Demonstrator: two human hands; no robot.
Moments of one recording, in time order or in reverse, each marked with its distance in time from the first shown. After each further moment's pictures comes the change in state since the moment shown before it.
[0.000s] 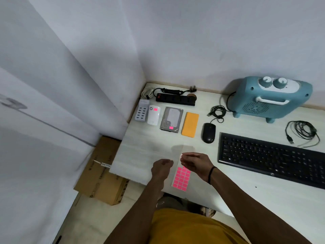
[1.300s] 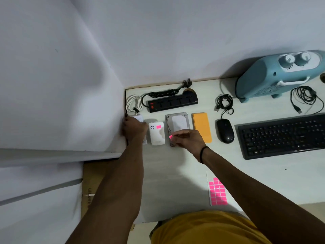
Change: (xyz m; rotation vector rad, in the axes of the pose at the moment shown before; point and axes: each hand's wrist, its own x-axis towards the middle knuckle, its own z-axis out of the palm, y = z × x) left_hand 0.282 0.207 -0.158 0.692 0.335 0.282; right_hand 0.140 -0.084 0.187 -0.083 0.232 -0.159
